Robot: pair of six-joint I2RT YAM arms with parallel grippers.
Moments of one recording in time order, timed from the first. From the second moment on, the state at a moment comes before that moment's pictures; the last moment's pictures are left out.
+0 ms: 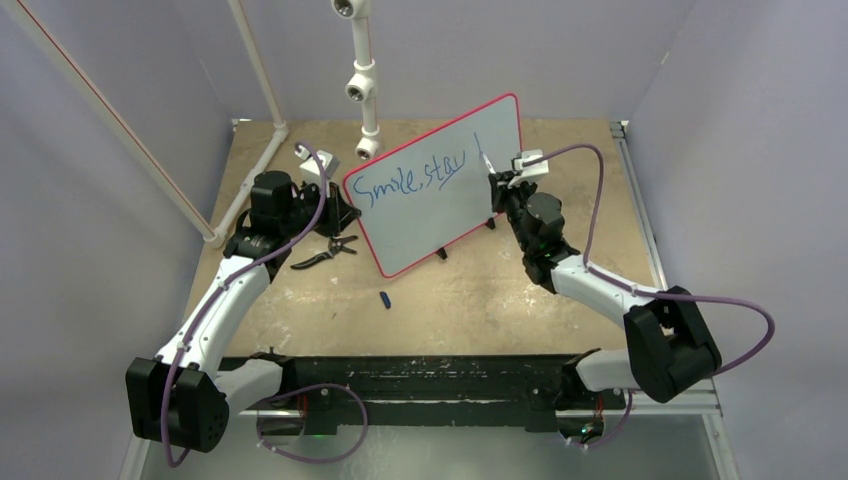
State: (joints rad) left arm -0.19 1.10 0.87 -0.19 0.49 -0.08; right arm 0.46 1.35 0.67 0.70 0.23 0.09
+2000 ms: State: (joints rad) left arm -0.19 1.10 0.87 -0.19 0.50 -0.08; right arm 0.46 1.35 0.70 0.69 0.30 0.13
